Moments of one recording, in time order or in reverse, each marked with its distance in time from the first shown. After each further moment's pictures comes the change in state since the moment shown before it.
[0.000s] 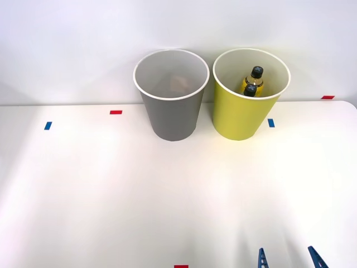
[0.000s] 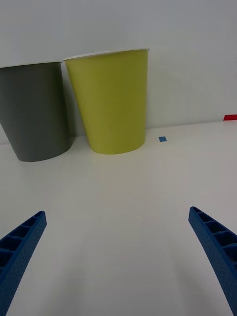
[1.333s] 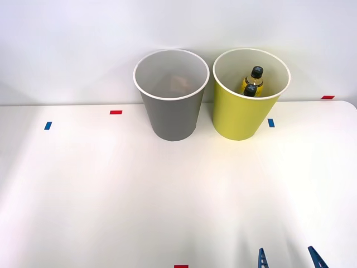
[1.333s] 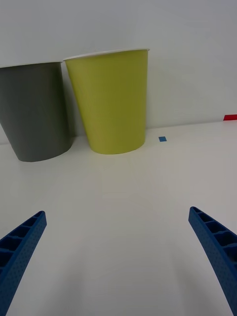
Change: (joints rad) arm 0.000 0.000 0.000 0.000 0.000 0.000 0.000
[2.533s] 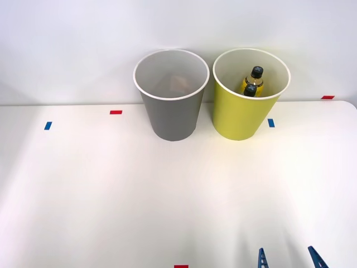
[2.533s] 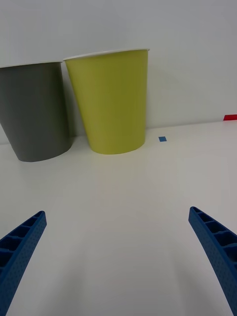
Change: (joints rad) arm 0.000 0.000 0.000 0.000 0.000 0.000 0.000
